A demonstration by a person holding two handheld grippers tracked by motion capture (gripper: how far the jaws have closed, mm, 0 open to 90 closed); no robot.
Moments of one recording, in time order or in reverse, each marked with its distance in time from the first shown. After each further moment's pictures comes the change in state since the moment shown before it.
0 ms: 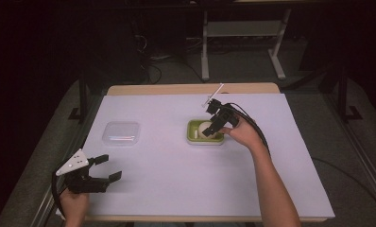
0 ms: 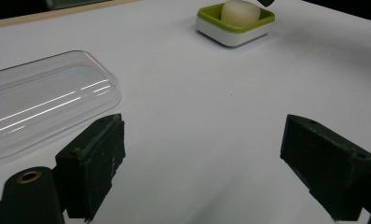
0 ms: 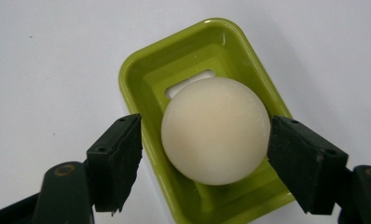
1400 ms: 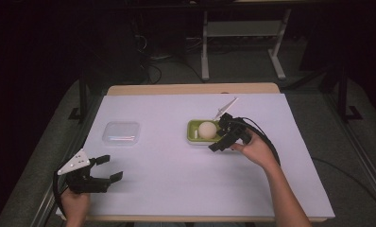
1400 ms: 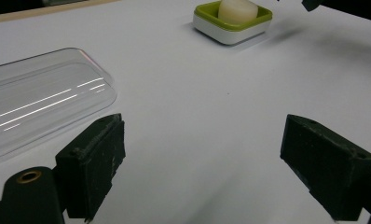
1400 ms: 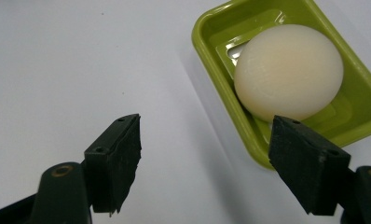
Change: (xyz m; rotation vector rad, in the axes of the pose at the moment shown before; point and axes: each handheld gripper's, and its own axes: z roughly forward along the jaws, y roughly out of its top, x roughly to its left) left arm -0.001 0.000 0.003 0.012 -0.013 -0.005; right arm 0.039 -0.048 -0.022 -0.074 0.060 0.019
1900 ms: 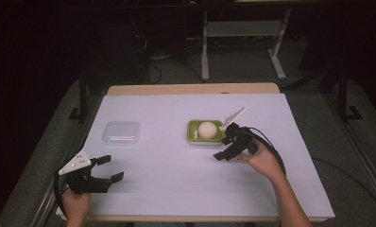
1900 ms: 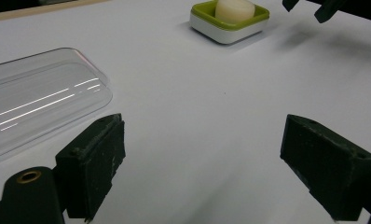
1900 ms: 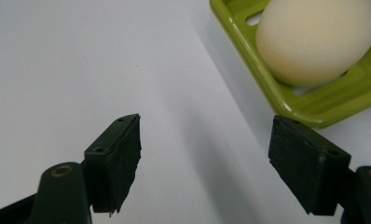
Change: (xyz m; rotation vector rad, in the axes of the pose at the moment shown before) left arm -0.002 0.001 0.001 0.007 -0.008 0.005; right arm 0.009 -0.031 -0.001 -0.017 0.010 0.000
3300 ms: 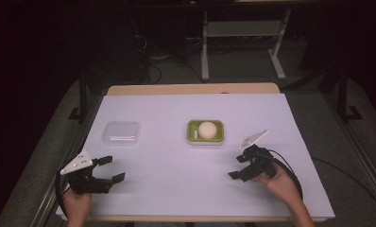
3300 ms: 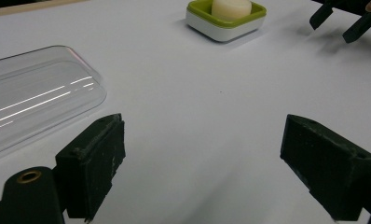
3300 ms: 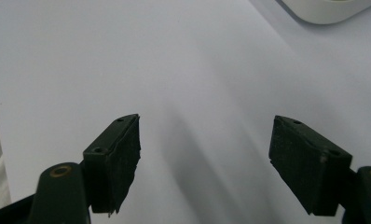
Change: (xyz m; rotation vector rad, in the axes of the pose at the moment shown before) left arm -0.002 0.000 0.003 0.006 -0.012 -0.003; right arm 0.024 -0.074 -0.010 -0.041 -0.005 0.084
